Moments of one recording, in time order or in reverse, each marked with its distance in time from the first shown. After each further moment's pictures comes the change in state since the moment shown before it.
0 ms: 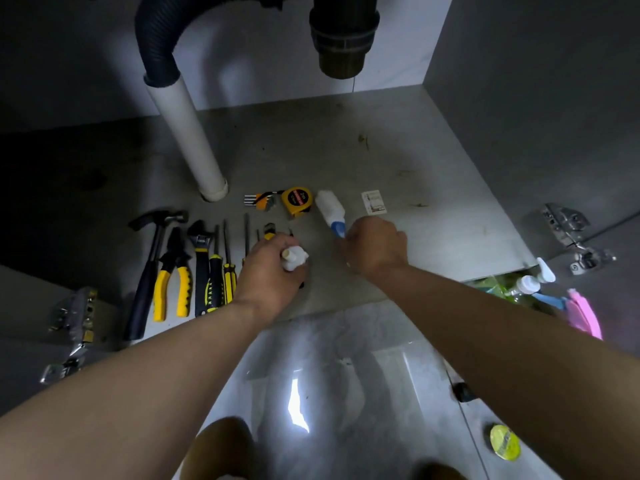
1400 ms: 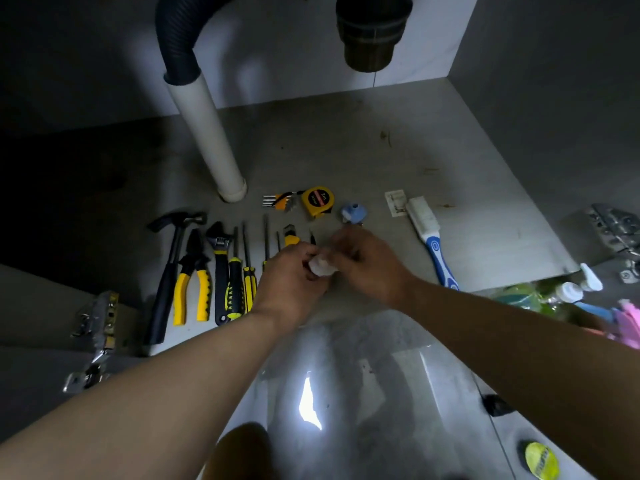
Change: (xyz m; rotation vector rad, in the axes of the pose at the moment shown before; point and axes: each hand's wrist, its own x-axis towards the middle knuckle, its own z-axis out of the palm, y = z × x) left_hand -0.002 -0.001 -0.004 -0.021 -0.041 0.038; right_hand -0.013 -0.012 0.028 0.548 -0.218 -0.331
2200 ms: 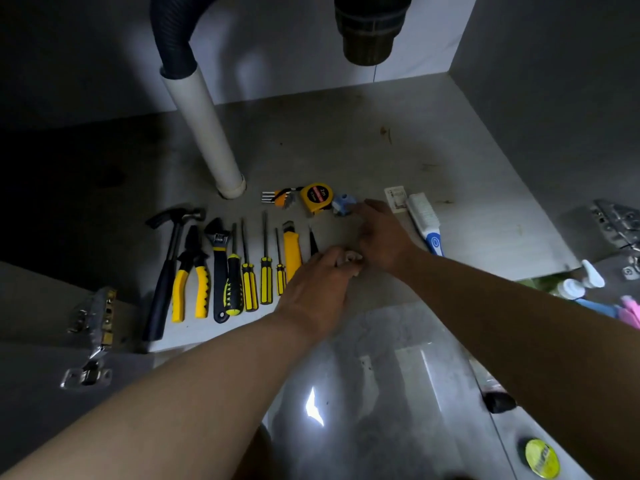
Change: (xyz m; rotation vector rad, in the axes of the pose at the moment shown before) left_hand -0.006 0.009 0.027 0.628 -0.258 0.378; right_hand 0.030 0.014 -0.021 -0.179 0.014 0.076
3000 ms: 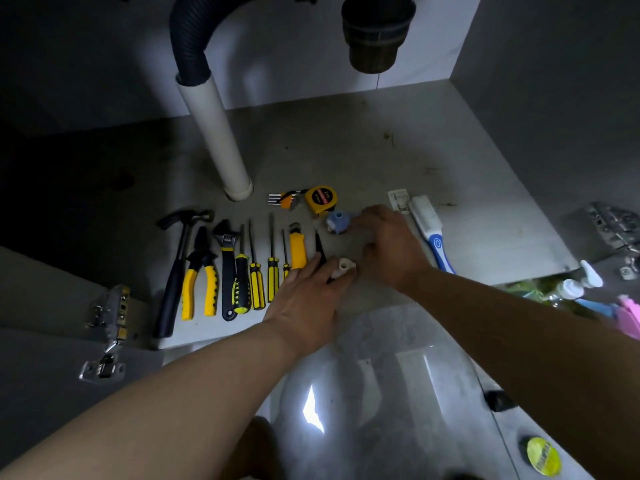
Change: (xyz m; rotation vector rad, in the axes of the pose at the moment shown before) left_hand -0.025 -0.018 0.003 0.211 -0.108 -0.006; right_hand -0.026 -0.005 -0.003 -0.214 0.088 -0.114
